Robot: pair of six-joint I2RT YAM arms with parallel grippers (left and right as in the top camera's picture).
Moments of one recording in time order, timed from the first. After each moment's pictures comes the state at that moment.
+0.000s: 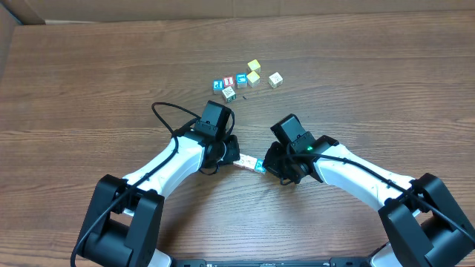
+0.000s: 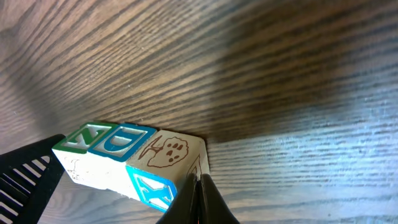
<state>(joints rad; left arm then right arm) -0.41 1.69 0.92 -0.49 0.17 -0.57 0.63 1.69 0.91 -0.43 -0.27 1.15</state>
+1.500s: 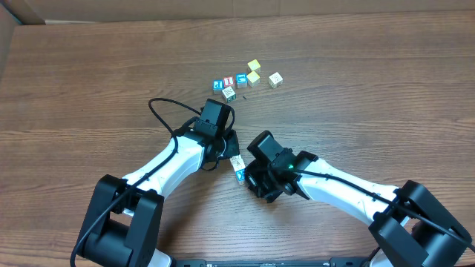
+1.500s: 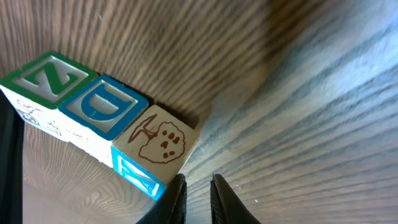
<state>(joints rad) -0.41 1.69 0.92 -0.43 0.10 -0.57 0.81 1.69 0.90 -0.36 -0.30 1.75</state>
